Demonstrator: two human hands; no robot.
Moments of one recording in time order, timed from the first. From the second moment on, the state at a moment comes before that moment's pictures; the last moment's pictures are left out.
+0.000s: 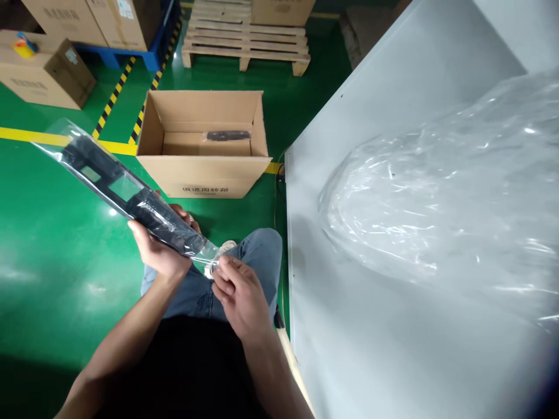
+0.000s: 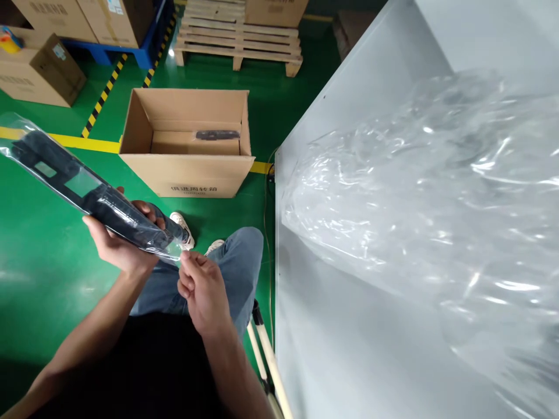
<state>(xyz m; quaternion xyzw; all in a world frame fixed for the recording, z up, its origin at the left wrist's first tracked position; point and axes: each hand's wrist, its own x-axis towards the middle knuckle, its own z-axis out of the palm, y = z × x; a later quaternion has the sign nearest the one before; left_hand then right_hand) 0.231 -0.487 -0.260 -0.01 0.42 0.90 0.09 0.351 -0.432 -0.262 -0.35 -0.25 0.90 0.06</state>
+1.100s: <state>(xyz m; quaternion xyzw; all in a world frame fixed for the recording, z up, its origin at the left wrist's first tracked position) 0.240 -0.483 -0.234 -0.05 0.42 0.90 0.06 0.359 -0.463 -0.260 -0.29 -0.46 0.81 0.21</state>
